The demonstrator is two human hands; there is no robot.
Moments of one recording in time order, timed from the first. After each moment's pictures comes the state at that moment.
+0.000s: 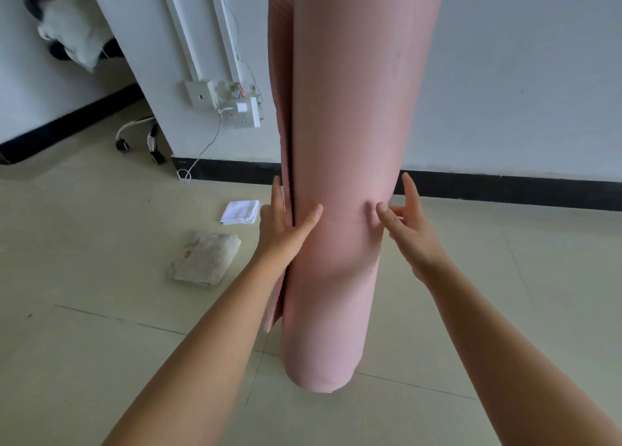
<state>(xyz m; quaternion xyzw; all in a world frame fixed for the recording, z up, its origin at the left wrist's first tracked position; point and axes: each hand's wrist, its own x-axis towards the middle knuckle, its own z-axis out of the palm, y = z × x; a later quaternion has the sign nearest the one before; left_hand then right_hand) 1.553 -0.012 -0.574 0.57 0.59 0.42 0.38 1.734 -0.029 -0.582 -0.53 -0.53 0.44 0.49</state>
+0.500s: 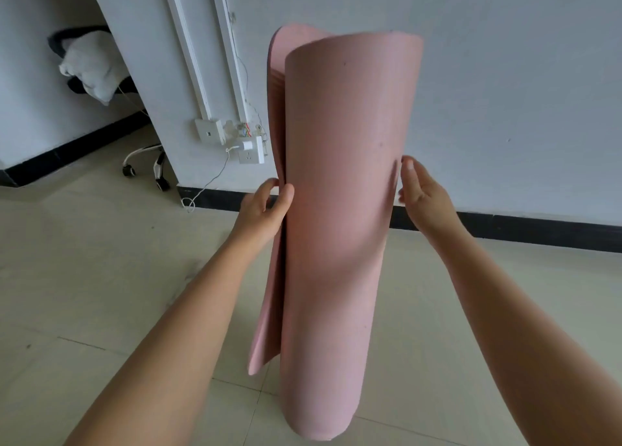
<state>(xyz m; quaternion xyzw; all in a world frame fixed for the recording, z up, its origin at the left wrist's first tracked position) 1.529 0.033 -0.487 0.64 0.58 0.39 0.30 1.749 0.018 -0.474 -0.60 -0.60 0.26 0.46</state>
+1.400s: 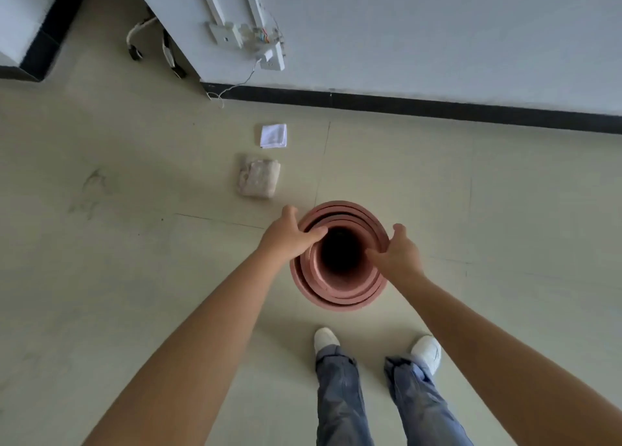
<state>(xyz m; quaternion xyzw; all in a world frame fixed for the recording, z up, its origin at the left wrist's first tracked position) 1.498 -0.095 -0.232 0.53 0.73 -0.06 0.43 1.664 -0.140 -0.252 -0.78 -0.40 0.47 0.05</state>
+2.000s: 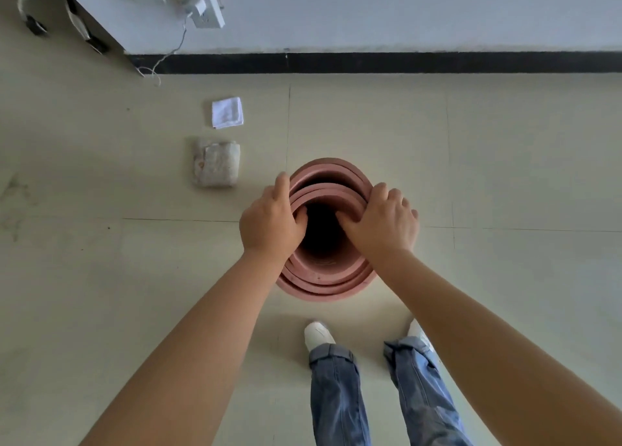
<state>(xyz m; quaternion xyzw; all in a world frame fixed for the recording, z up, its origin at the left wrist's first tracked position) 1.513 -0.087 -0.310 0.76 0.64 -0.03 0.12 1.651 -0.122 -0.305 -0.83 -0.49 0.26 -0.03</state>
